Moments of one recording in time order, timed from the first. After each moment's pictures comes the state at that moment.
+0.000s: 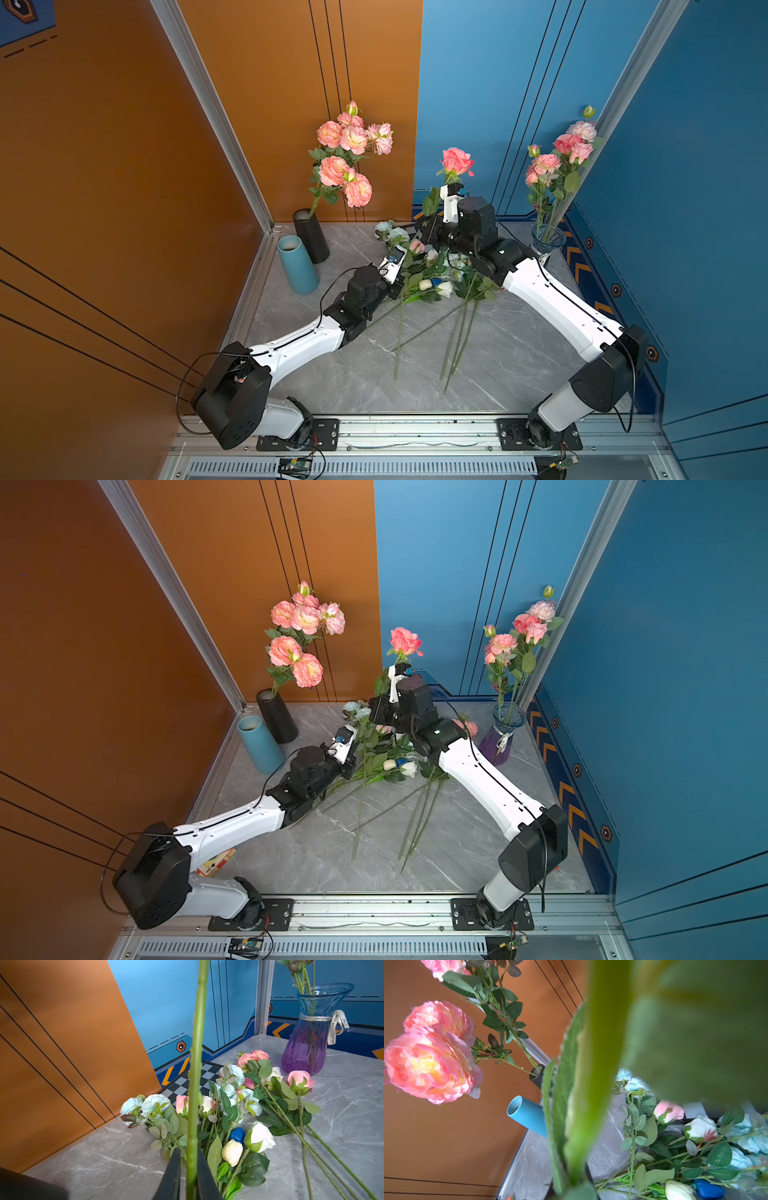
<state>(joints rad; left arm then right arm) -0.66 1.39 0.81 0.41 -0.19 0.19 0.58 1.60 1.62 -0.31 -0.09 0.60</state>
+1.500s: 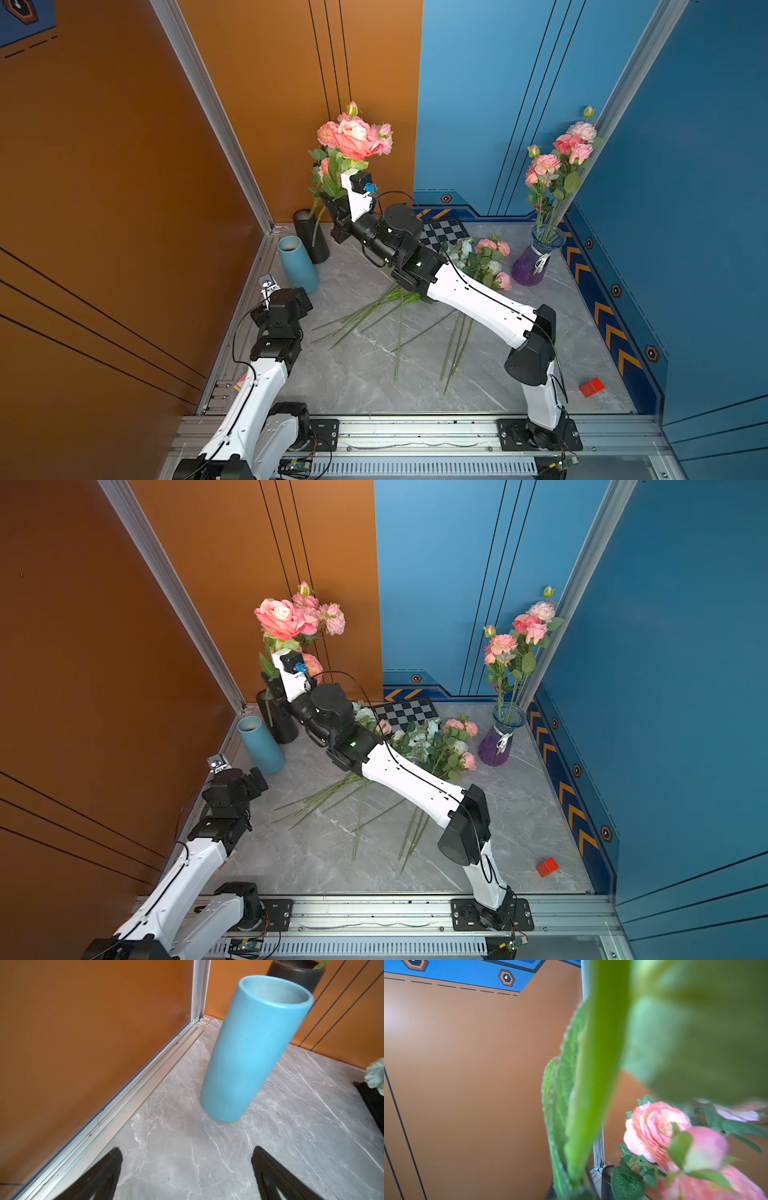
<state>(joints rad) 0.00 0.88 0.51 -0.13 -0.51 -0.33 0.98 2.06 2.18 0.20 0.04 0.07</state>
